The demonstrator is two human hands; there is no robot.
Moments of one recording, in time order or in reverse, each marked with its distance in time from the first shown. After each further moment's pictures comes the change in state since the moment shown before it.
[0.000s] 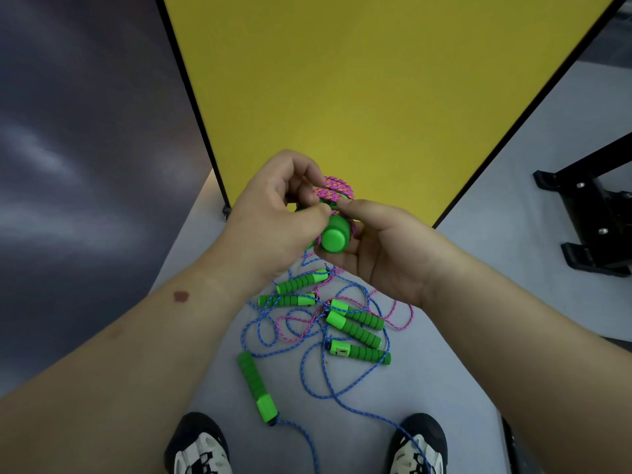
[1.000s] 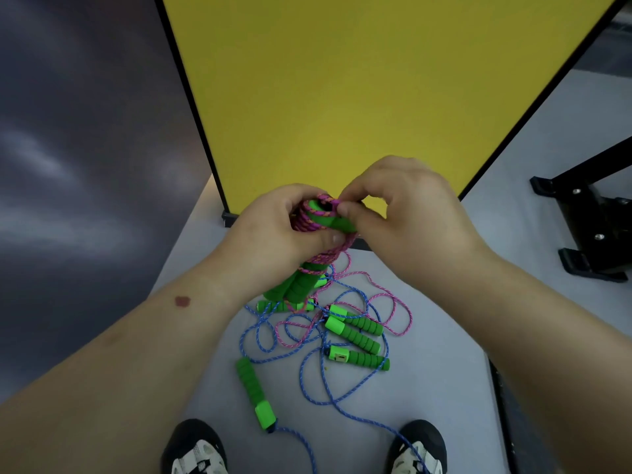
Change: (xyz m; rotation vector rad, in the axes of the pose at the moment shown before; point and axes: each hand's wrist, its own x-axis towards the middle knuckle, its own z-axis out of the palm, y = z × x) left_hand 0.002 -0.006 -0.007 0.196 -0.174 -0.111; right_hand -0.026 -0.033 0.006 -1.462 0.328 -0.877
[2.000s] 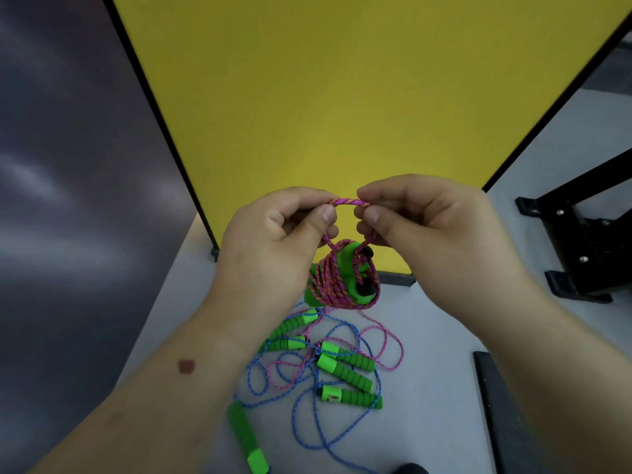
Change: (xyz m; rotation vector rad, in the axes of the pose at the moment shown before) left_hand 0.044 0.071 0.000 -0.237 0.264 0.120; right_hand 0.045 0.008 -0.059 0.735 0.066 0.364
